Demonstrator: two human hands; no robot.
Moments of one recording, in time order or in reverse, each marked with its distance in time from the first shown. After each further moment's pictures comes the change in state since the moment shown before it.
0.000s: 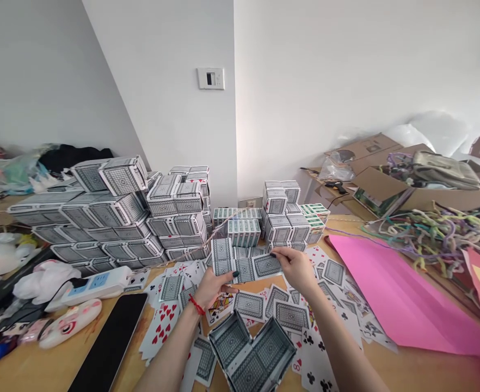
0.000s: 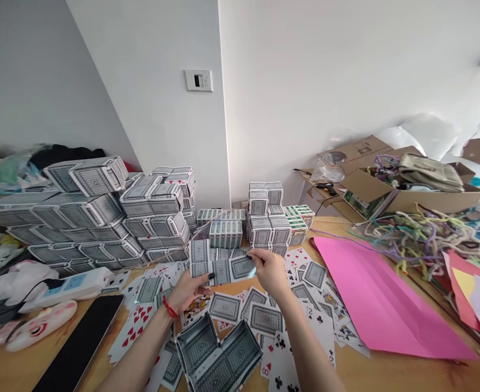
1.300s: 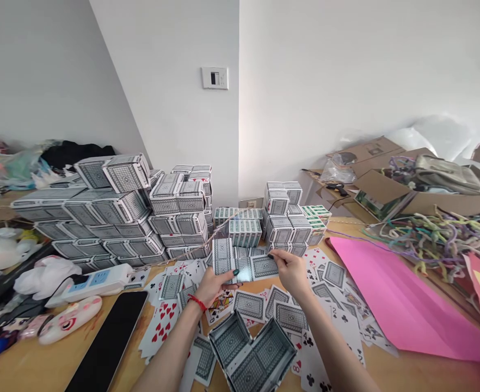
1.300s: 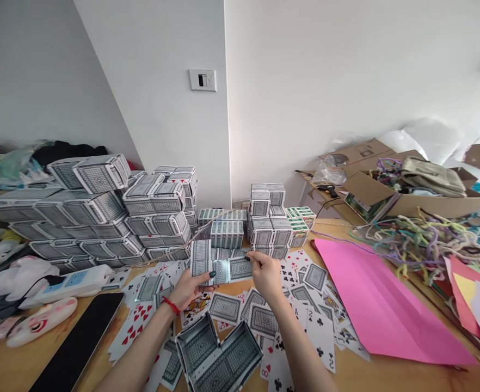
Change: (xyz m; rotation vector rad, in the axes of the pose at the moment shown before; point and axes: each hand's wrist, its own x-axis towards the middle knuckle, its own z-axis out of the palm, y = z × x) left_hand 0.006 -0.006 -0.004 0.002 0.027 0.027; right_hand -0.006 -0.003 0.020 0.065 0.104 0.047
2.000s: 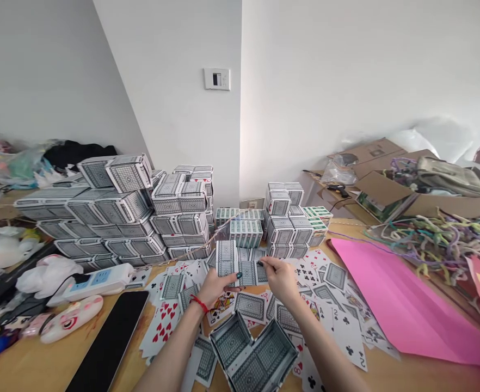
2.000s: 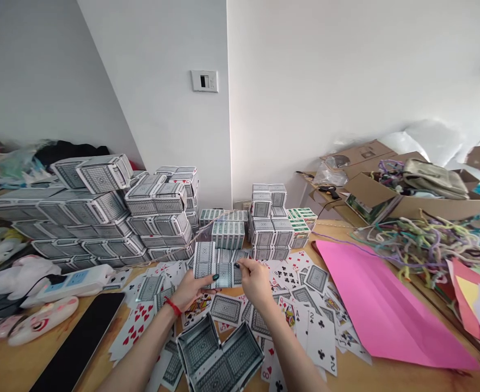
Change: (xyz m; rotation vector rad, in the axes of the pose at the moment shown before) left_hand -0.002 0.000 0.003 0.056 -0.044 0.023; right_hand -0.011 -0.002 0.025 0.011 -0.078 -0.038
